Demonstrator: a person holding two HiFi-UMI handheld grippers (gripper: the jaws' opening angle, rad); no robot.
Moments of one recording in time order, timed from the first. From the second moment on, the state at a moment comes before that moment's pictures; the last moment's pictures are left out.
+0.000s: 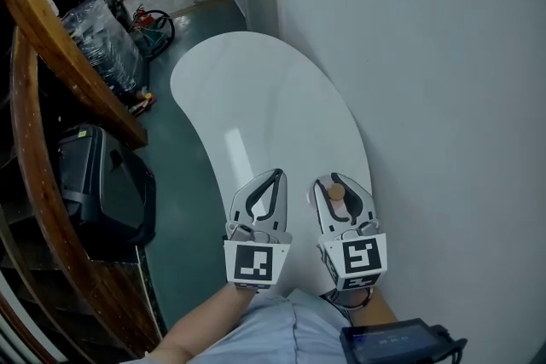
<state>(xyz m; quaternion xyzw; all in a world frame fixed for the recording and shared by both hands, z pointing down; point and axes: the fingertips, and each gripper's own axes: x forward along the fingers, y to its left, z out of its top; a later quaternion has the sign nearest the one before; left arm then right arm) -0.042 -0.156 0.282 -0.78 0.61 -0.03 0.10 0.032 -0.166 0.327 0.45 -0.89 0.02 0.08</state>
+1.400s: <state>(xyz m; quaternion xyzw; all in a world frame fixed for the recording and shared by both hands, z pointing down) -0.070 -0.209 0.349 -0.76 0.64 -0.09 0.03 0.019 -0.215 0.423 0.41 -0.89 0.09 0.16</state>
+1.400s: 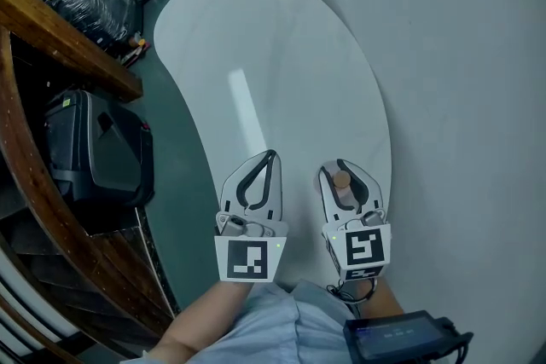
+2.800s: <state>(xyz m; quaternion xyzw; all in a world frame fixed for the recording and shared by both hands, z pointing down) -0.081 -0.213 0.396 -0.74 0.66 -0.09 -0.08 0.017 -0.217 0.482 0.40 -0.88 0.15 0.20</state>
